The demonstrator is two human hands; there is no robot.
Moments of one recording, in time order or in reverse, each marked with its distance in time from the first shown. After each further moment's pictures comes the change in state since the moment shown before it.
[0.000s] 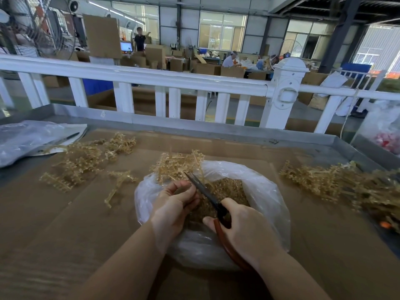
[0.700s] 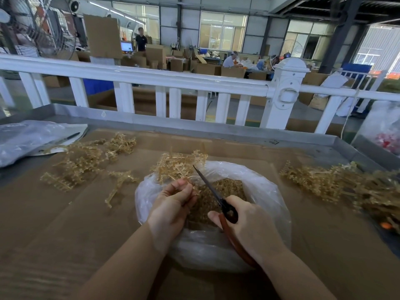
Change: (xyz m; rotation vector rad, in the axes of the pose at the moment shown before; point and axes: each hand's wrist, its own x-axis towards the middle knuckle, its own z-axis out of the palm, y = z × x) left_hand -0.004 0.005 0.003 -0.123 0.025 -0.018; right_hand 0.003 0.006 -0.003 0.166 0.048 0.038
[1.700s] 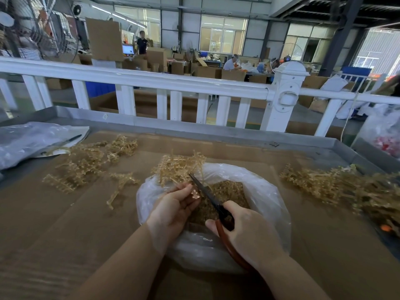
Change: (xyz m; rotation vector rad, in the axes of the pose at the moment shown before) left_hand 0.002 0.003 0.000 0.053 -0.026 -0.107; right_hand -0.004 -0.001 0.003 -0.138 -0.031 -0.048
